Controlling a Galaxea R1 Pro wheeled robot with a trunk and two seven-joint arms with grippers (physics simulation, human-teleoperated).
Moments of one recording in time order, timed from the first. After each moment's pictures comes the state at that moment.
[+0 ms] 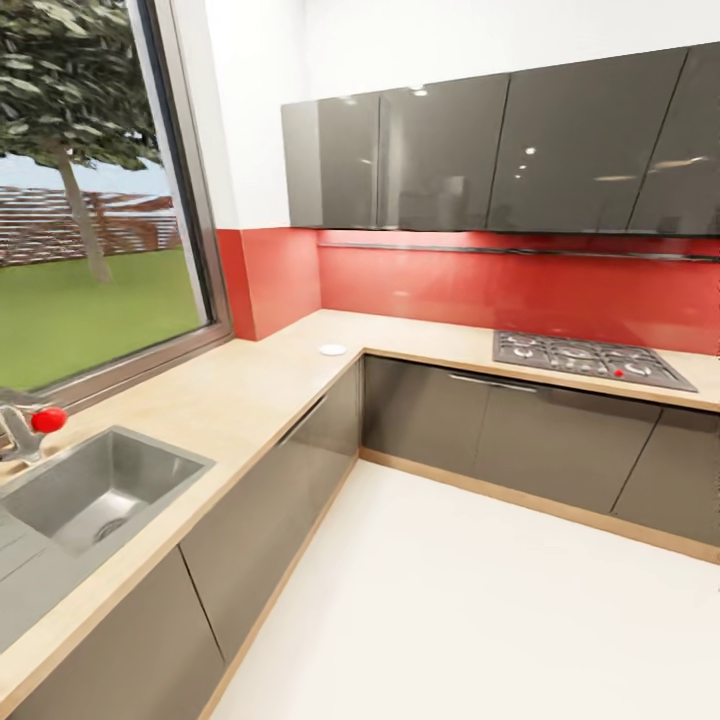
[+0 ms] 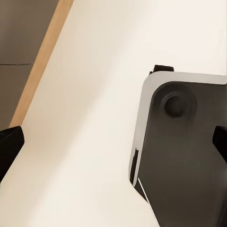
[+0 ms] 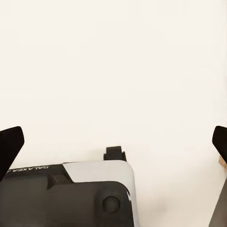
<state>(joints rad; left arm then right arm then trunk) -0.04 0.10 0.03 -0.17 0.10 -0.05 0.07 -0.43 -0.06 0.04 -0.03 -0.15 0.05 0.01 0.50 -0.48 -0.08</state>
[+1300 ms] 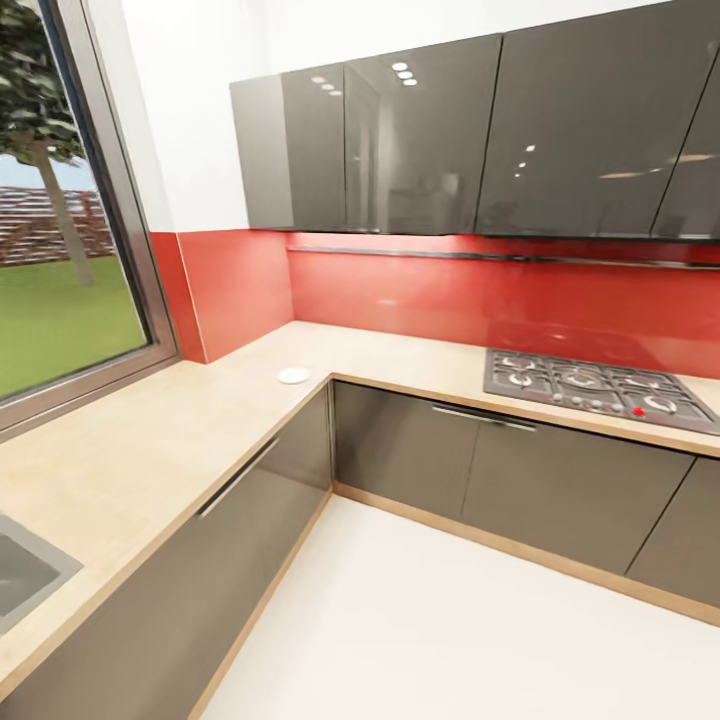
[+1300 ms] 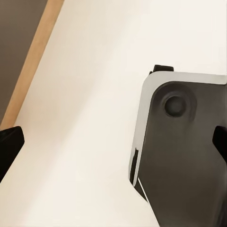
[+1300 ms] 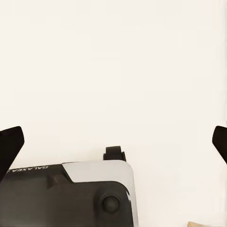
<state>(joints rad) -0.04 0.10 0.03 -0.17 0.10 -0.05 0.07 -0.43 -0.06 0.04 -0.03 -0.15 0.05 0.01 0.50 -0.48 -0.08</state>
